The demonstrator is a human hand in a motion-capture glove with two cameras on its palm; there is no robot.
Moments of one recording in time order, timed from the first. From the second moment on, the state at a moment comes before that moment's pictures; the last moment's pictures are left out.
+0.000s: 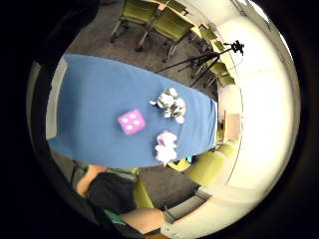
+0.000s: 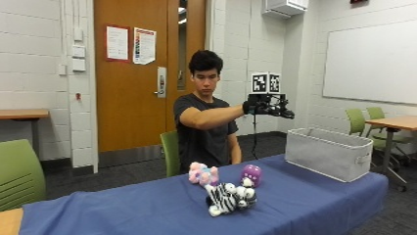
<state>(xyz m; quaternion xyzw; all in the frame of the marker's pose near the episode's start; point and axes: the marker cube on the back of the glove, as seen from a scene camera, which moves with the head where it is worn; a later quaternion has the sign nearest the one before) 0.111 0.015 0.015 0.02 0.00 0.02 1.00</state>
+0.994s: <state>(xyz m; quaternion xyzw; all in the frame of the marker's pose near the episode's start) 0.197 0.057 0.251 -0.15 0.00 0.08 0.99</state>
